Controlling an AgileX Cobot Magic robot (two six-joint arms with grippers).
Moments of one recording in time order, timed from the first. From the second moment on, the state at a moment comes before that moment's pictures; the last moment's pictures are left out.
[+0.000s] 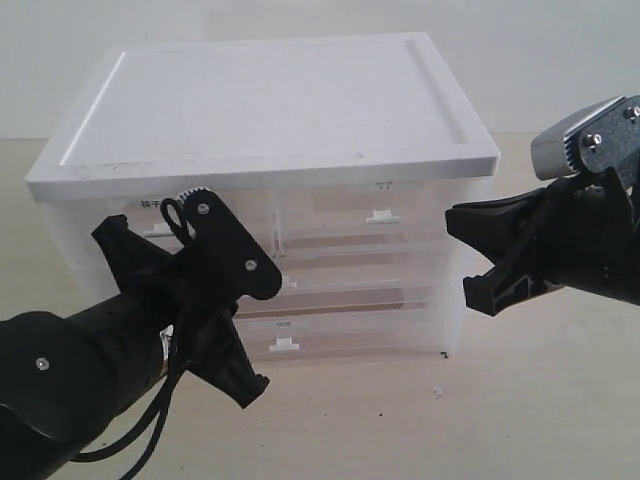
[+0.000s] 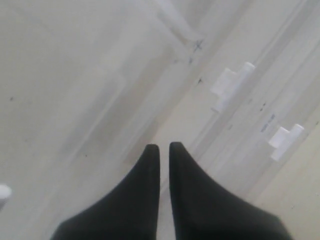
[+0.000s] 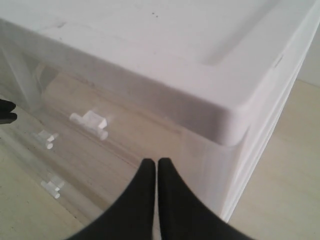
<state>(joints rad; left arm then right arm) -1.00 1.60 -0.60 1.74 0.67 -1.61 0.28 1.27 -0.43 -0.89 -0.57 0.65</state>
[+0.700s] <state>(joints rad) -1.19 1.34 -0.40 1.32 0.19 -1.41 0.28 1.27 -0.43 -0.89 -0.57 0.66</state>
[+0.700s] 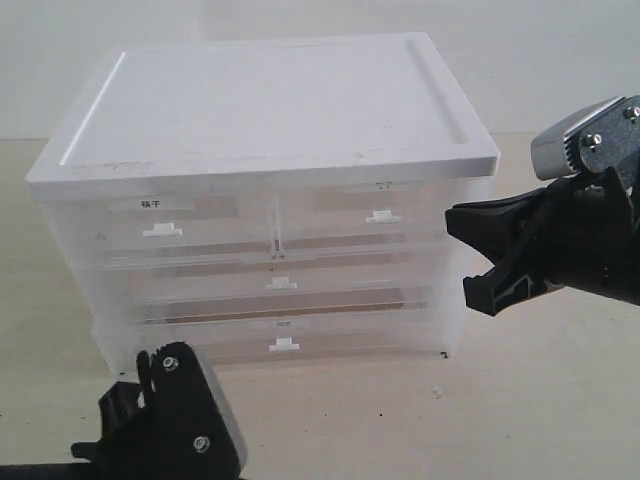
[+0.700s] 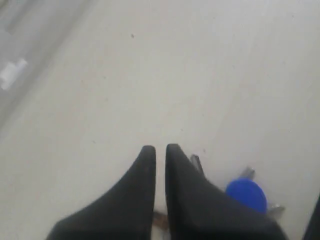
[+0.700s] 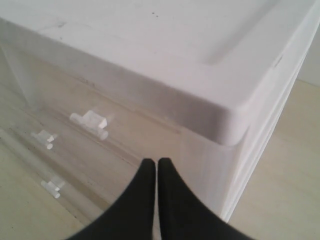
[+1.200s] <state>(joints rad) -1.19 1.47 -0.38 0.52 0.20 -0.67 0.28 1.27 -0.43 -0.90 -0.56 0.66</state>
